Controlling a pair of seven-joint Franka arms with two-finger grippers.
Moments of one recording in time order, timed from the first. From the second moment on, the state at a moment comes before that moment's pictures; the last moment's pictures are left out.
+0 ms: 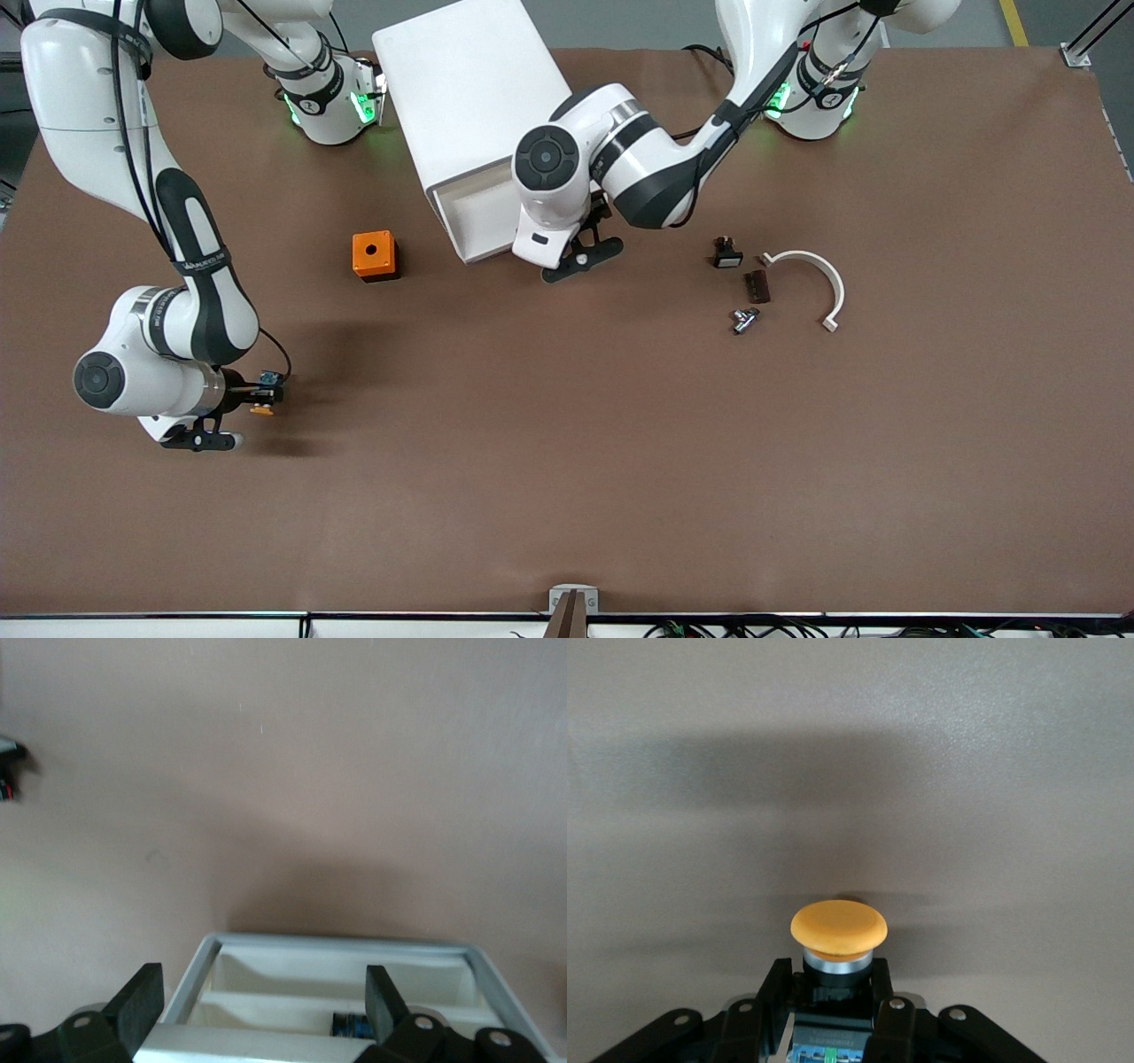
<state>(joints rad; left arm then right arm) -0.66 0.61 -0.30 -1.38 -0.03 1.78 -1.30 -0.03 0.70 -0.05 -1.67 0.09 2.21 -0.08</state>
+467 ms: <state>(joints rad) -0.67 0.61 -0.41 -1.41 -0.04 1.78 -1.39 -0.03 0.69 -0.05 -1.65 0.09 2.21 -0.08</state>
